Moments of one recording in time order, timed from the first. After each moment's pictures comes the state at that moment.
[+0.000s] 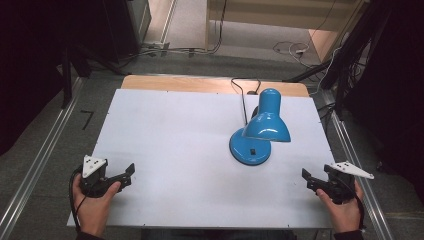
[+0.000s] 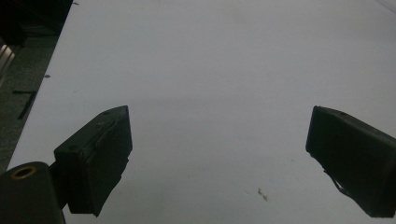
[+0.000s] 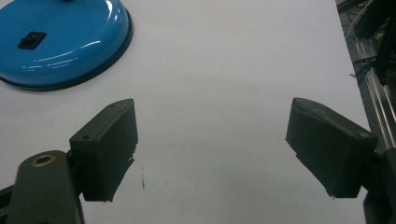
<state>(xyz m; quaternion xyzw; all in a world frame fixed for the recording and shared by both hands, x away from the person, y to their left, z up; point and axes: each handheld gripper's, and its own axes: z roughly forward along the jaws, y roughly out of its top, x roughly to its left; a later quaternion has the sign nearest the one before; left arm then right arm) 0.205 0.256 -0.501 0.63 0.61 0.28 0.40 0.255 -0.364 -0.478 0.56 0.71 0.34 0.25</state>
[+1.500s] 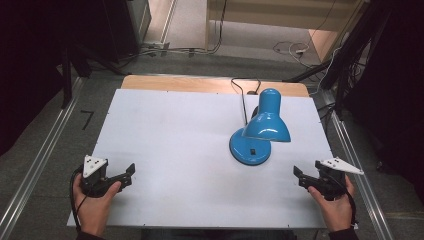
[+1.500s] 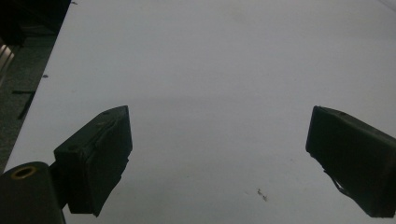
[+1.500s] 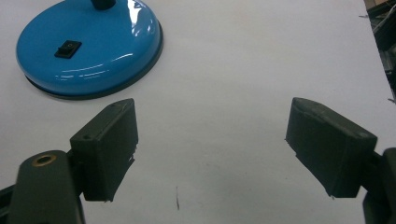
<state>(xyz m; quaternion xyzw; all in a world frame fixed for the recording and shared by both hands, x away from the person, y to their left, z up) 0.205 0.255 -0.501 0.63 0.61 0.28 0.40 0.261 -0.342 -0.473 0.53 0.73 0.35 0.25</state>
